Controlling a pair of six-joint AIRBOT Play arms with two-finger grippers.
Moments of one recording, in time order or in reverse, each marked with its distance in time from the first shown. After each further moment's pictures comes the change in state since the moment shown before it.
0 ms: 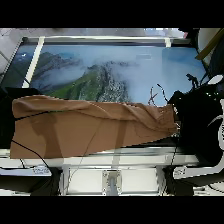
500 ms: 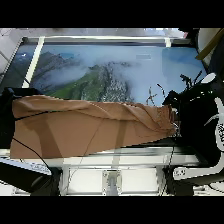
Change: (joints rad) left arm 0.041 -0.257 0.152 -0.302 -0.090 0.191; right arm 0.064 -0.002 0.000 0.001 0.023 0.102
